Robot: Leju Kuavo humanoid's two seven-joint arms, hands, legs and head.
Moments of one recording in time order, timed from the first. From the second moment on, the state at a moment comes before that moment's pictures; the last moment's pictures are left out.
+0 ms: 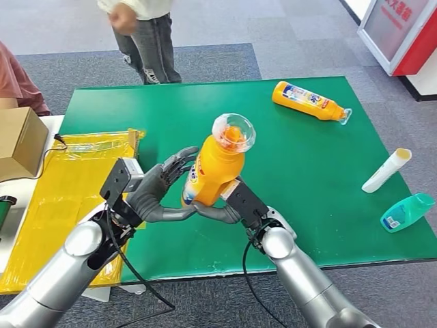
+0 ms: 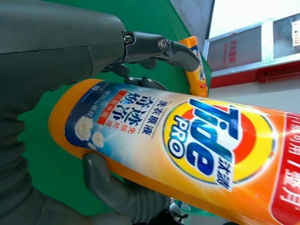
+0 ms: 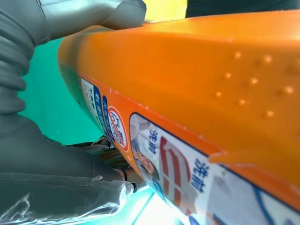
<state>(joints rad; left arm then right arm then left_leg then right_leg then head) -0.45 0.17 -0.65 -1.48 0.39 -0.17 0.04 -0.40 0.02 0.52 -1.14 0.18 0.04 -0.37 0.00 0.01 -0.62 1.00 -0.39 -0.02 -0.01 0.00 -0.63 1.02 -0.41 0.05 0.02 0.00</state>
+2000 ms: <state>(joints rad) -0.58 0.11 -0.72 -1.46 0.35 -0.16 0.12 -0.45 0.06 0.56 -0.96 0.24 -0.01 -0.37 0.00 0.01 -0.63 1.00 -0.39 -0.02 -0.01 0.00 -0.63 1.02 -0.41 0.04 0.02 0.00</state>
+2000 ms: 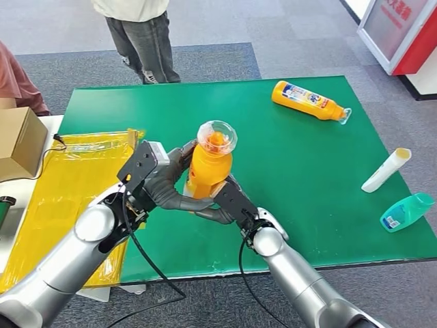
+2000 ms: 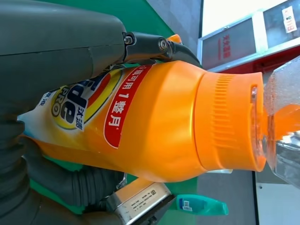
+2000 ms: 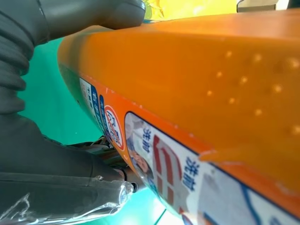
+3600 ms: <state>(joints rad) -0.56 0.12 -0.70 -1.50 0.25 -0.05 -0.01 -0.44 0.07 0.55 -0.92 0.24 -0.04 -0.36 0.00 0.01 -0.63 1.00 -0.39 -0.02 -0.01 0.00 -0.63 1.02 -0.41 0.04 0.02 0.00</state>
